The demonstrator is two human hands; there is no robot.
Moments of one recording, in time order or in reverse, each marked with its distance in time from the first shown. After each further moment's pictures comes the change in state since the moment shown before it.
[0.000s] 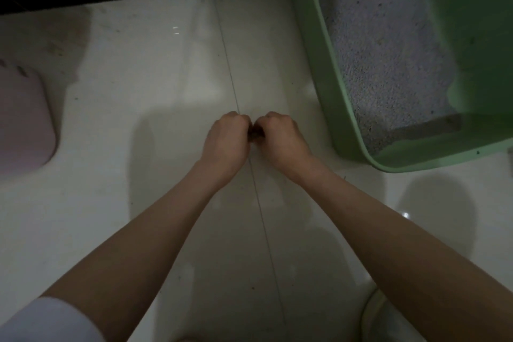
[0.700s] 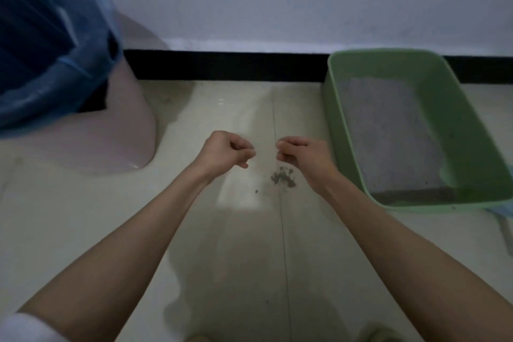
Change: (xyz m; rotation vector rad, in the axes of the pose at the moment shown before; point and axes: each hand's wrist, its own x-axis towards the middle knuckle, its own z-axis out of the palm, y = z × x) left_hand -0.081 -0.028 -0.126 -0.808 0.086 -0.228; right_hand -0.047 -0.072 -0.083 1.234 0.075 0.239
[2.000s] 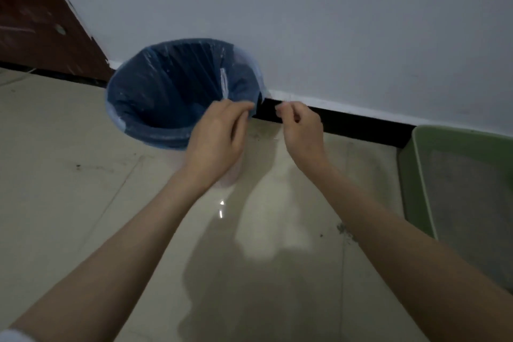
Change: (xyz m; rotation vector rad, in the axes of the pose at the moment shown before) left_hand -0.087 0.031 -0.163 0.597 0.783 0.612; right_hand -0.025 -0.096 0.184 -0.455 -0.048 -0.711
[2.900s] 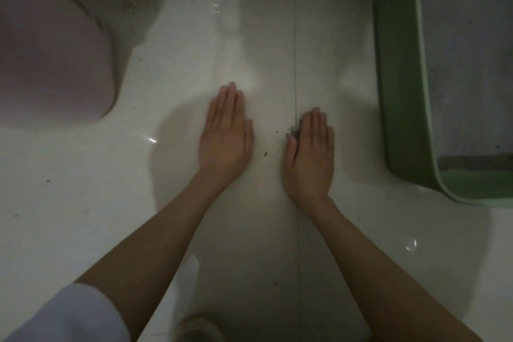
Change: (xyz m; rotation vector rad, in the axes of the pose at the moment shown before) left_hand -0.146 0.004 0.287 0.110 -0.599 -0.041; right_hand -0.141 0.290 -0.040 -0.826 0.019 0.256
